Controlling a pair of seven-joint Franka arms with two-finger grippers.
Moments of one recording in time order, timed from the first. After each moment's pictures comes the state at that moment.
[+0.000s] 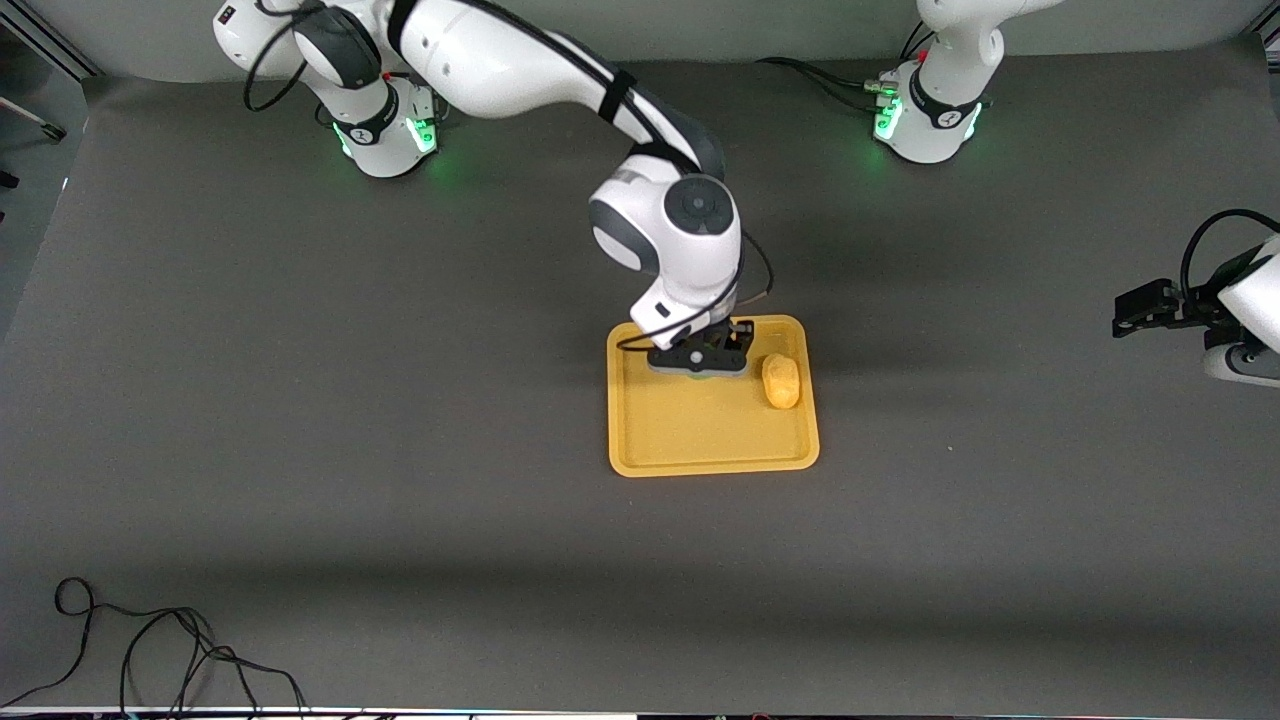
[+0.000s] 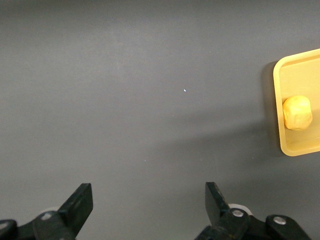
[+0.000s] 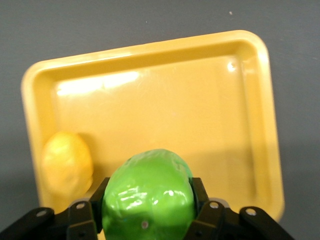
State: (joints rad) left arm 0.29 0.11 -0.26 -1.59 0.05 1.64 0.20; right arm 0.87 0.90 -0.01 -1.12 -0.07 2.11 1.01
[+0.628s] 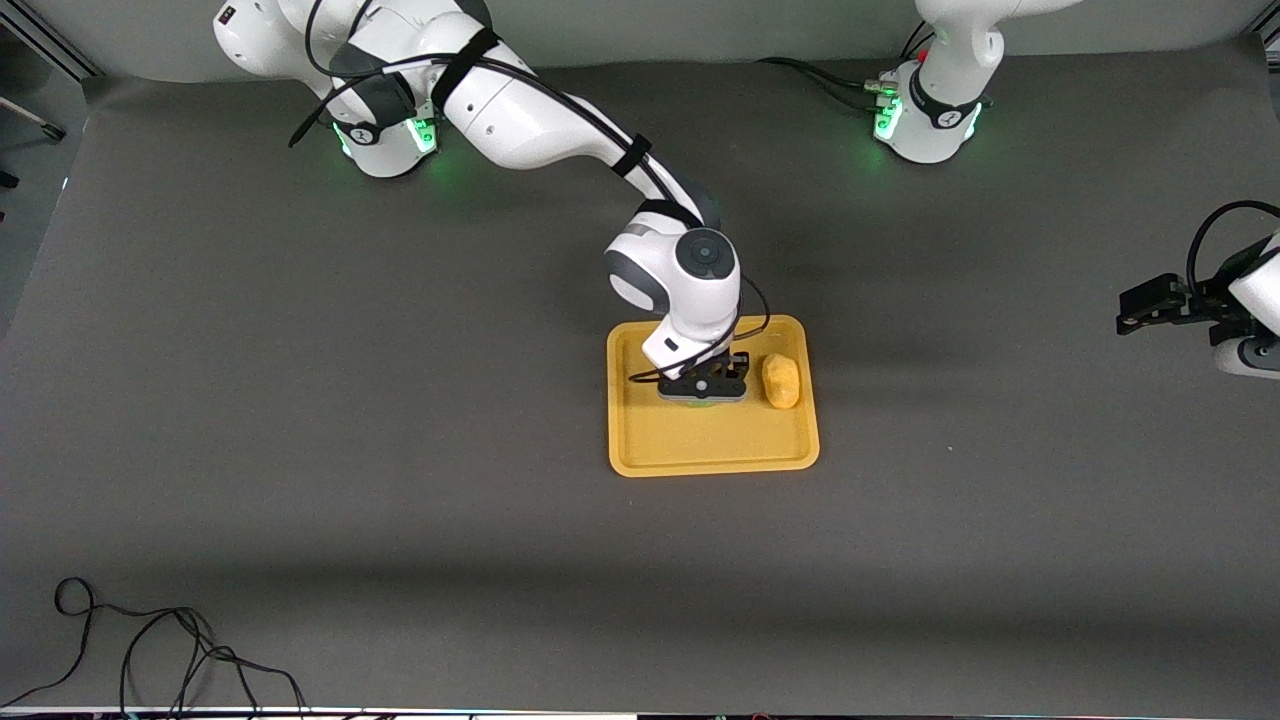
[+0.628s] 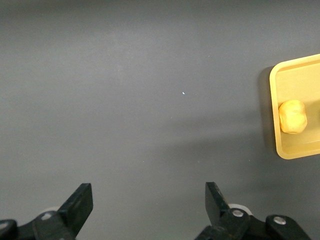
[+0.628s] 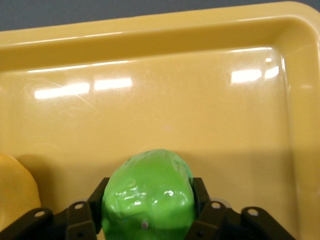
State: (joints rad) left arm 0.12 0.10 -0.08 -1.59 0.02 1.64 0.20; right arm 0.88 1.03 -0.02 -1.10 -0.13 2.23 1.02
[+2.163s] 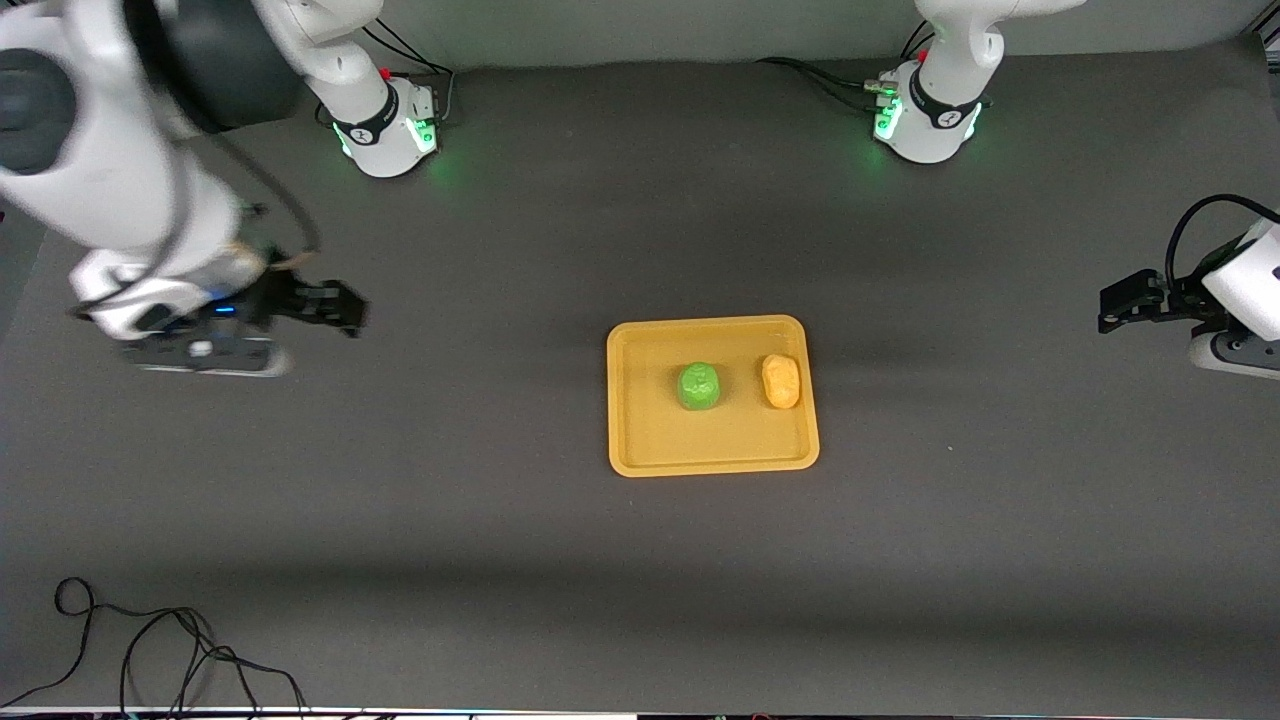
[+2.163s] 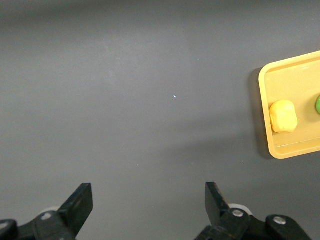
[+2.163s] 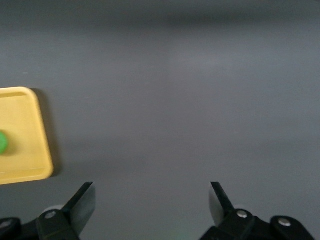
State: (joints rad) left arm 0.07 0.09 -0.07 -1.59 0.02 1.65 0.19; right arm 0.25 0.16 -0.03 -1.44 -0.05 1.53 0.30
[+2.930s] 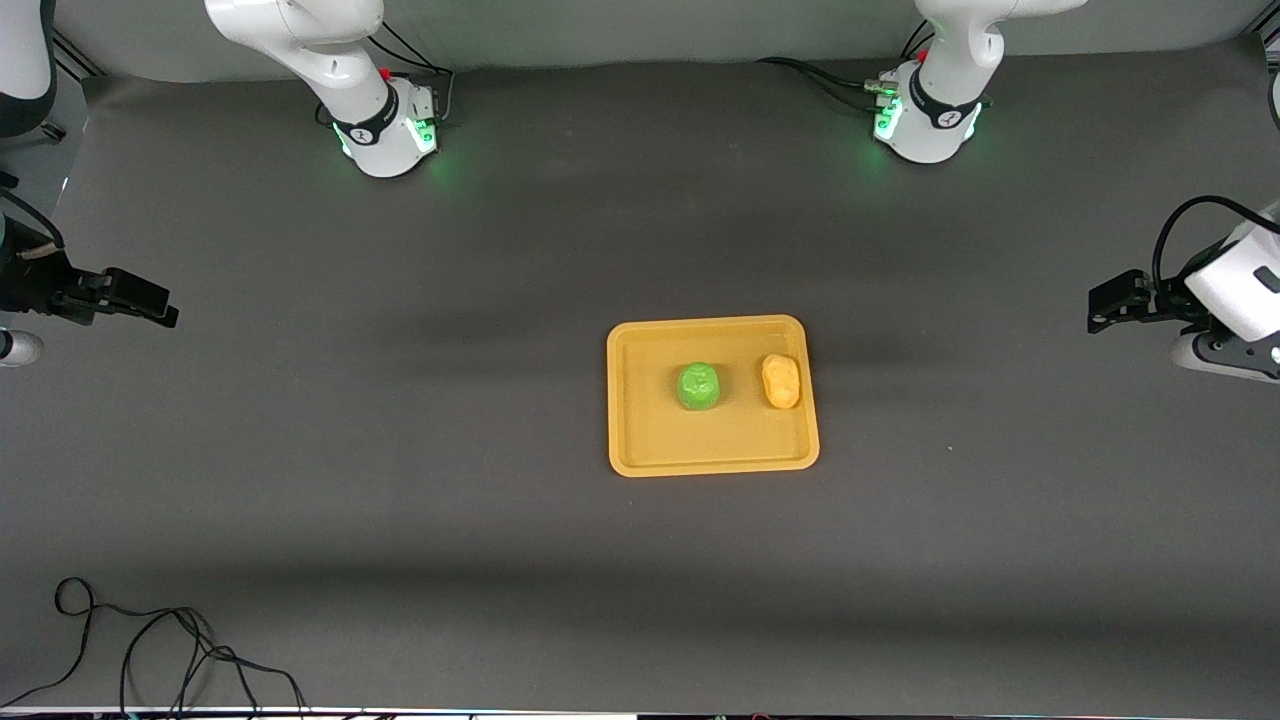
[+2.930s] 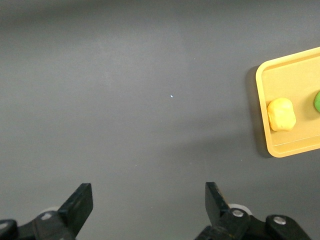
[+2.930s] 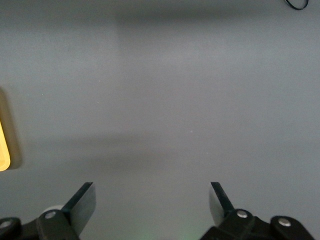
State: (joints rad) left arm 0.05 0.09 -0.06 -1.60 0.02 1.65 0.19; right arm 0.02 0.08 -0.06 -1.52 -0.01 1.54 0.03
